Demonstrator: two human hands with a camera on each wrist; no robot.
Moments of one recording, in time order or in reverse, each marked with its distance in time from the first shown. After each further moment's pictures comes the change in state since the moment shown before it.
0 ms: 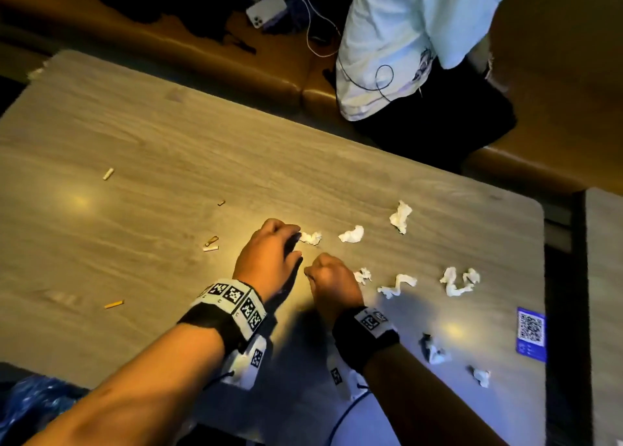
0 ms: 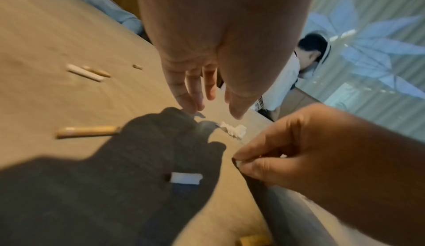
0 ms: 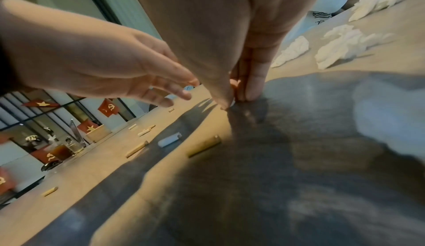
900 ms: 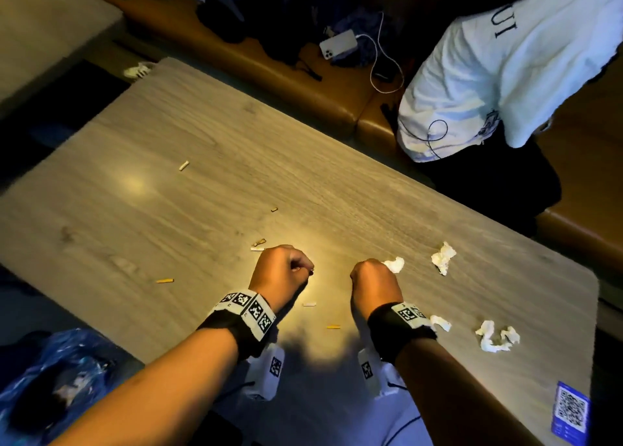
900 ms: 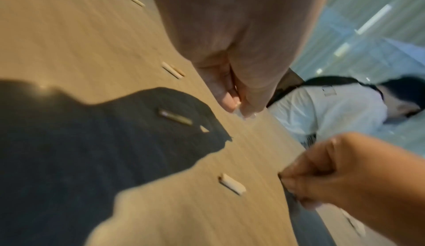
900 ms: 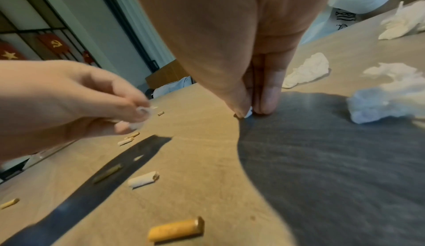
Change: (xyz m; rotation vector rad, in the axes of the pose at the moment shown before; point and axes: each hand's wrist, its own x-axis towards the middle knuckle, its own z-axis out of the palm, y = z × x) left_hand -0.021 -0.042 -0.006 -0.374 0.171 -0.172; right_hand 0.039 -0.004 -0.034 -0.232 -0.209 0.130
